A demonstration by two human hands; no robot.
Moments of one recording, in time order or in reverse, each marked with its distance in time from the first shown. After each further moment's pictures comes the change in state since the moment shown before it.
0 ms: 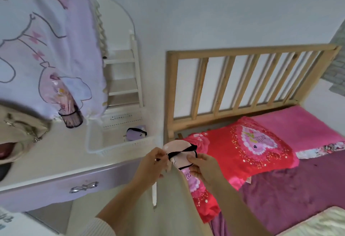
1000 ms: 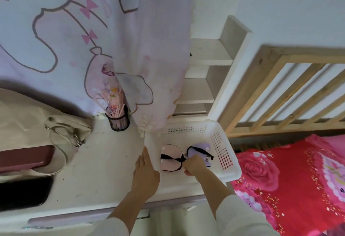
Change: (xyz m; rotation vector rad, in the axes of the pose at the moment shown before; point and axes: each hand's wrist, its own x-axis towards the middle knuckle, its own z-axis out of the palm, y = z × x) left_hand 0.161 -0.157 -0.236 0.516 0.150 -0.260; right_hand 0.254 0.064 0.309 -0.832 0.002 0.396
